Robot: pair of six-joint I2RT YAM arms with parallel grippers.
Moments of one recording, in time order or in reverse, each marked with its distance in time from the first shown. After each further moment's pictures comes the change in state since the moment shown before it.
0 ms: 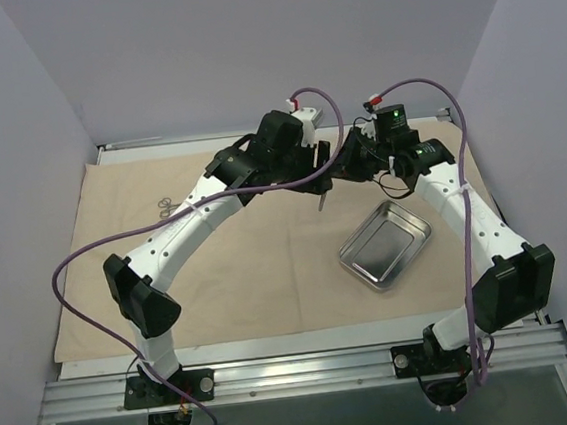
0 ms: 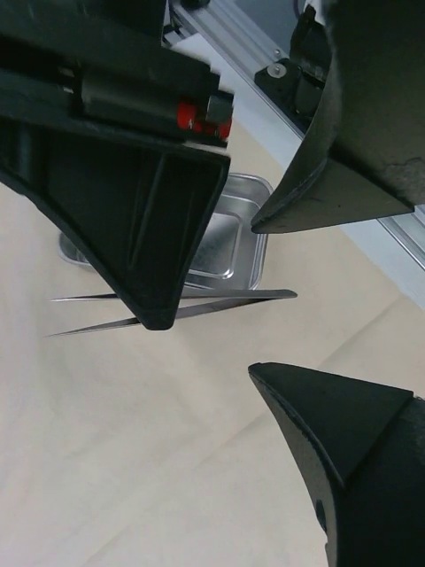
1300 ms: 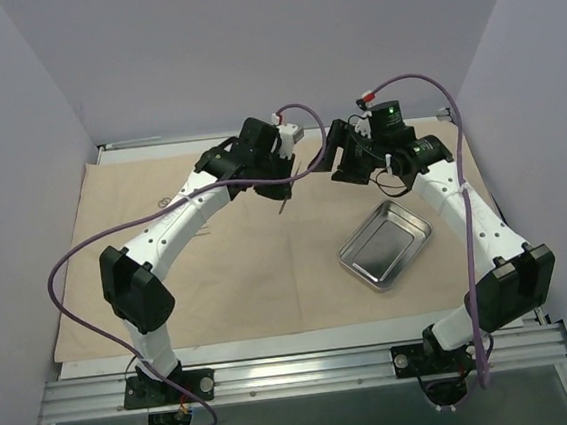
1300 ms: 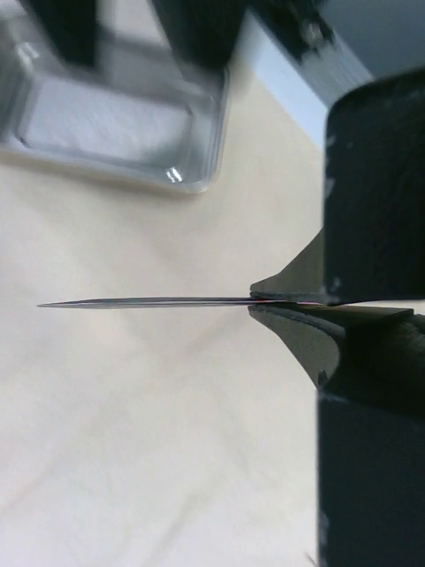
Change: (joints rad) left arm 0.127 0.016 -0.127 -0.039 0.090 0.186; right arm 0.042 0.007 0.051 -0.031 -0.021 0.013
